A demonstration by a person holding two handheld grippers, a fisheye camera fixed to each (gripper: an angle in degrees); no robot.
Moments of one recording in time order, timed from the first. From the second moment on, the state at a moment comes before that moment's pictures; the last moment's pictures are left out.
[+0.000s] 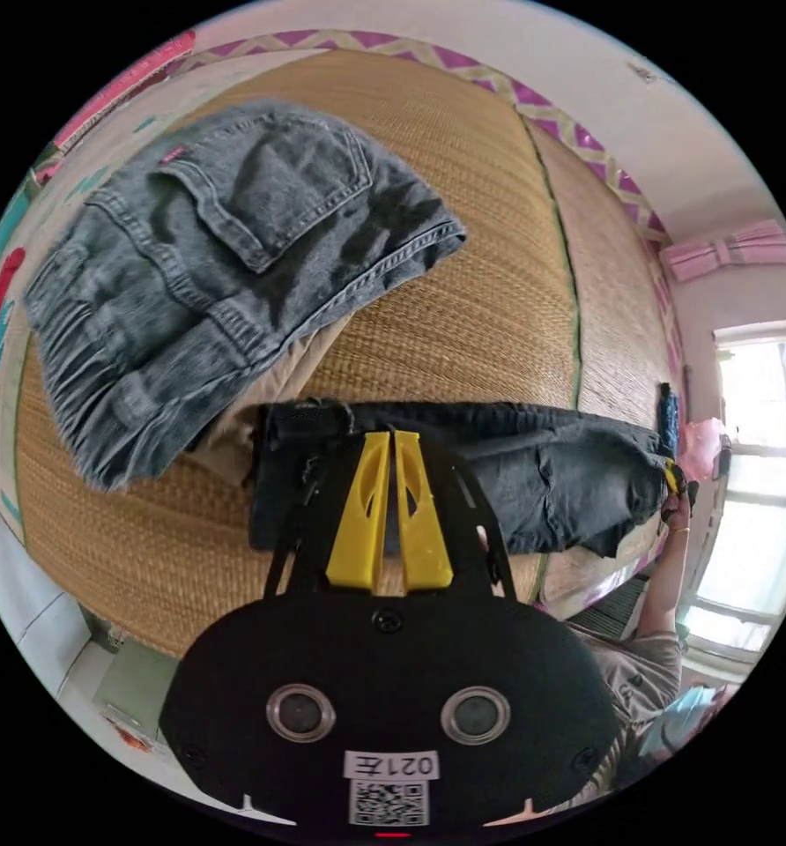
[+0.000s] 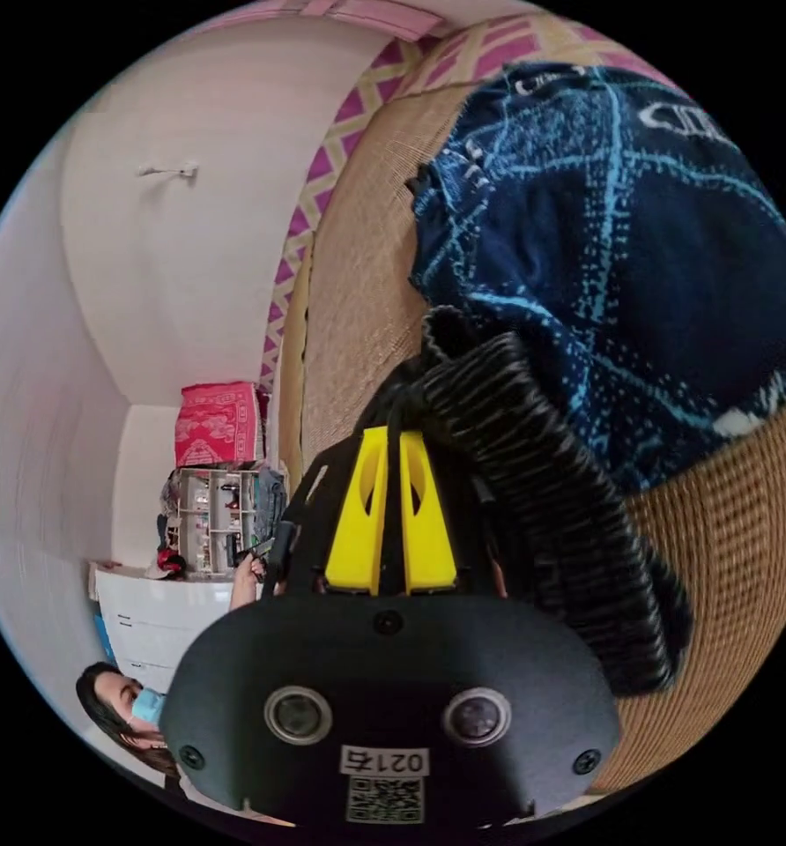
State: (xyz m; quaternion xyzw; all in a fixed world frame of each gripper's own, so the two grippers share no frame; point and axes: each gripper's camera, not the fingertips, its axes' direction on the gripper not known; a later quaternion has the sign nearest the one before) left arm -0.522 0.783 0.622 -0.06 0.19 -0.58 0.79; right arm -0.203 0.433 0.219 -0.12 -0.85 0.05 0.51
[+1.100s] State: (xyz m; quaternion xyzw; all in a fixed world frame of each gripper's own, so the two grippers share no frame) left arm -0.336 0.633 0.498 0.19 0.02 -0.30 0.93; right arm -0.071 0.391 -0.261 0.31 -0.53 -0.24 0.75
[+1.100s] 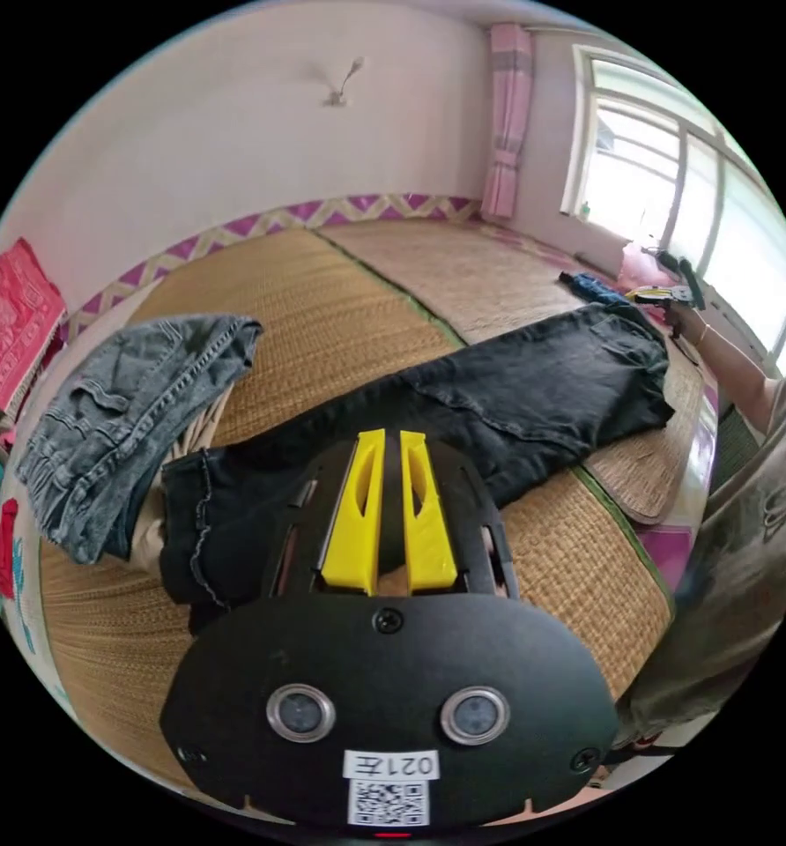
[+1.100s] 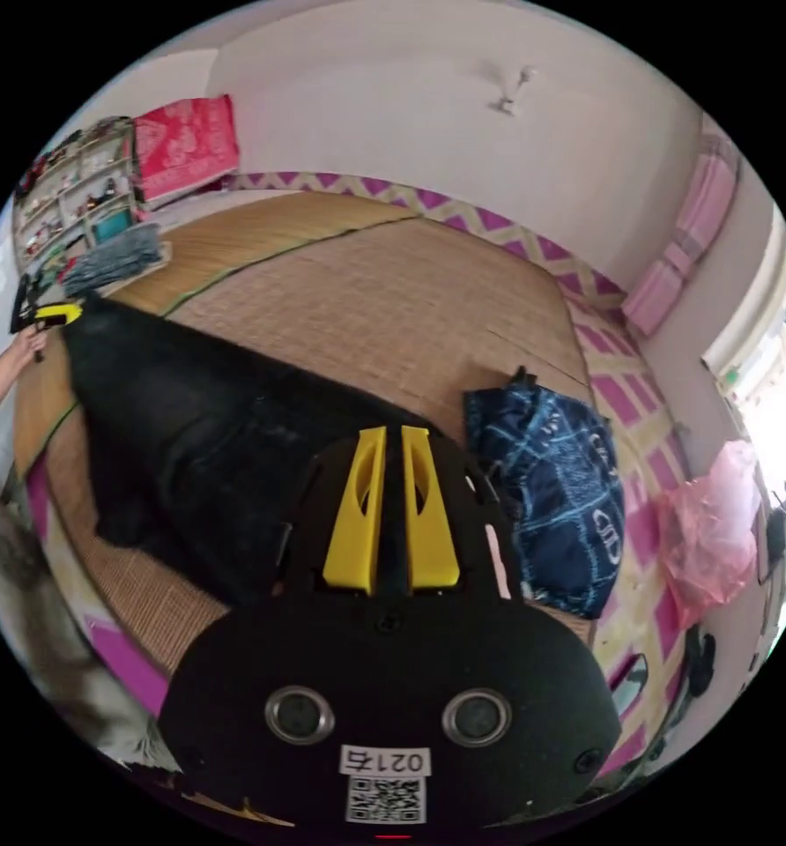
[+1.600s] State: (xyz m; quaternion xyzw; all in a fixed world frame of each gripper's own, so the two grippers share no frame) left arm -0.244 0.637 0.484 0.17 -0.01 -0.27 0.95; right arm -0.035 0.528 -0.421 0.38 -0.60 -0.34 0.62
